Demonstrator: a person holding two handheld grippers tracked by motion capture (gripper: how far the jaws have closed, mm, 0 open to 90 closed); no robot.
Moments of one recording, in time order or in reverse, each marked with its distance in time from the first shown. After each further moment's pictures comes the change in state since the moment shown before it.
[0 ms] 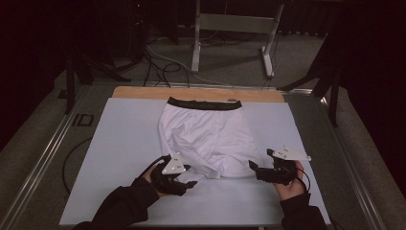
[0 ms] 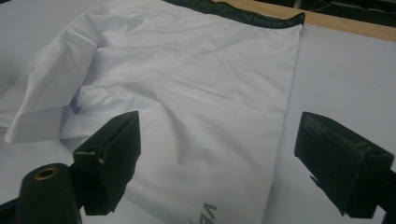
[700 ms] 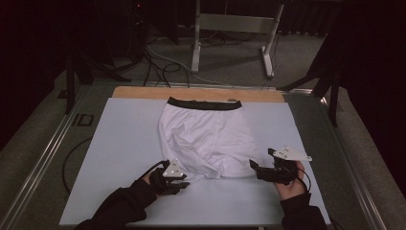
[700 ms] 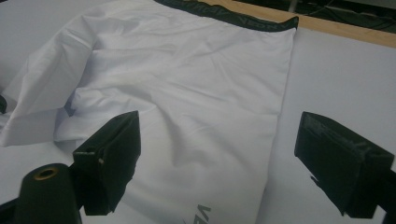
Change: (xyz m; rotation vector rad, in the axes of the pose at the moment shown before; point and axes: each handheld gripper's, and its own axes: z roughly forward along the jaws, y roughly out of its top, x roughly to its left) left arm 0.018 -0.026 0.029 0.091 0.024 0.024; right arm -0.001 0.000 0.000 -0.012 -0.011 -0.003
